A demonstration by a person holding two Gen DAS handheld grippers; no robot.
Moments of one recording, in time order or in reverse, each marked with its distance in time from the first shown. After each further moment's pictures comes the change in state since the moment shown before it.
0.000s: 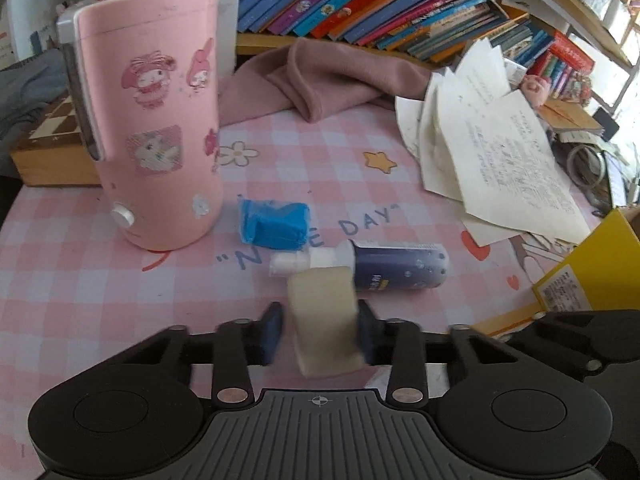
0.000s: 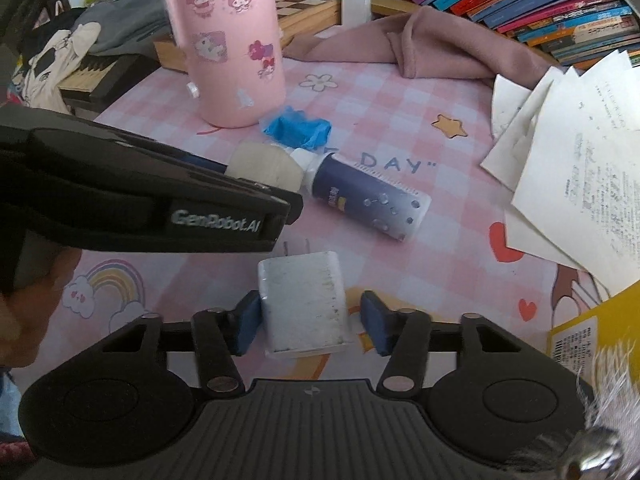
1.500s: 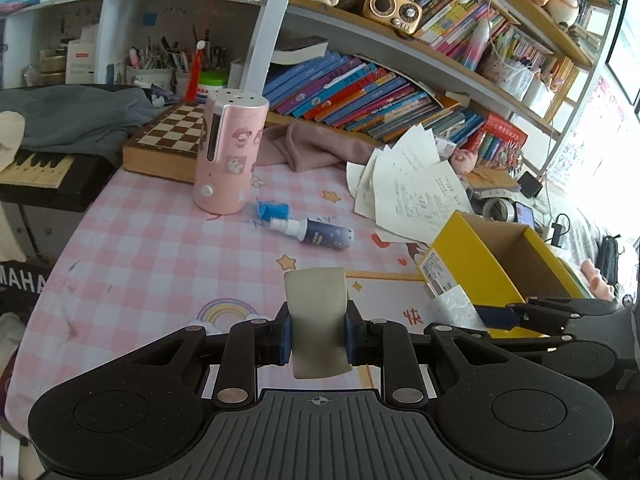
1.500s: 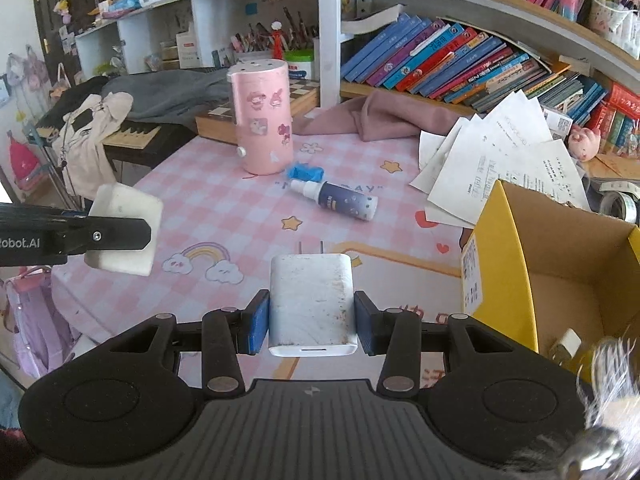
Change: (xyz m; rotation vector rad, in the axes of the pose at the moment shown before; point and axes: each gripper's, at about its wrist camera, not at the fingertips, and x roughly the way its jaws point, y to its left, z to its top) left arm -0.208 -0.019 -0.123 -0.103 -0.245 -0.062; right arm -0.172 0.051 -0.104 0.063 -0.247 -0.084
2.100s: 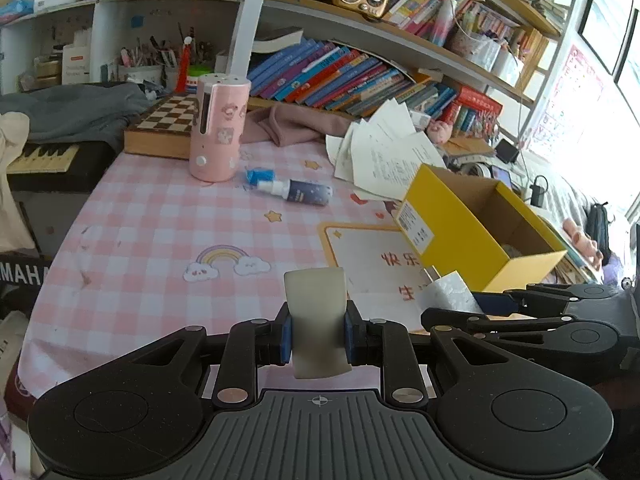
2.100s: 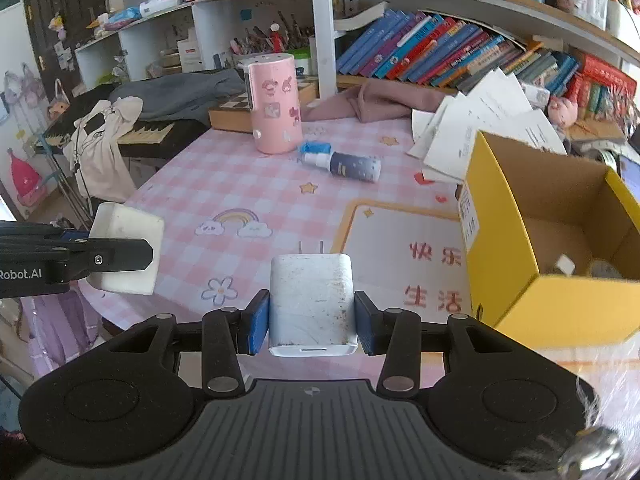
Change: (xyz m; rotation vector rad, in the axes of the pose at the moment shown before) left arm -0.046 -0.017 -0.051 0.073 0.035 -0.016; right arm -0.049 0.026 -0.057 0.083 -0.008 -0.007
